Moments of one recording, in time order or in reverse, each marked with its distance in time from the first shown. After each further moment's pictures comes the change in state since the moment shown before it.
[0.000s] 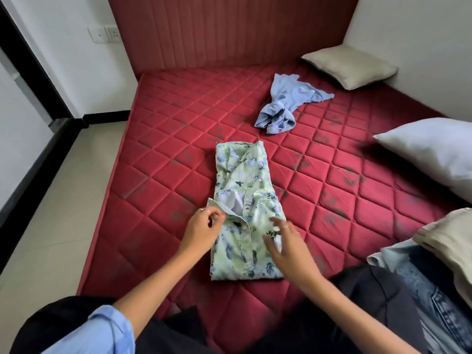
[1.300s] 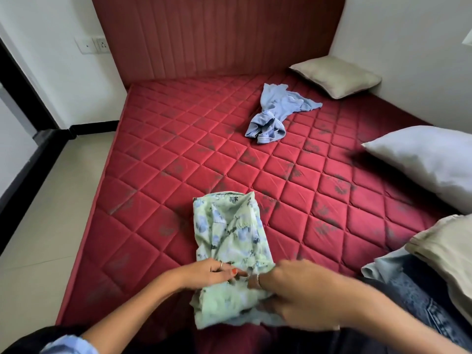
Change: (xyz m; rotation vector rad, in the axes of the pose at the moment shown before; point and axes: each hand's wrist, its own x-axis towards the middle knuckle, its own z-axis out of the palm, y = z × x) left_hand -0.014 -0.011 0.001 0.026 -0.955 -0.004; right_hand -0.032 -0.119 -0.106 -0.510 -0.722 -0.362
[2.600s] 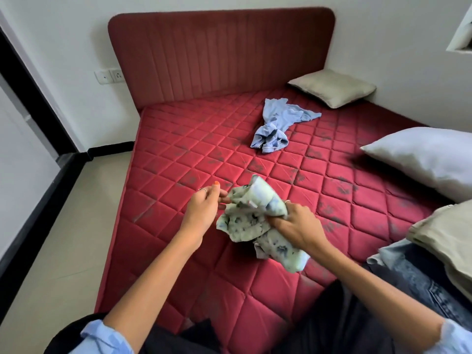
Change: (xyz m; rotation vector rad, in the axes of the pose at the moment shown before) left_hand -0.054 0.106 -0.047 -0.498 0.946 0.159; right_hand 0.059 0.048 0.023 0.384 0.781 0.552
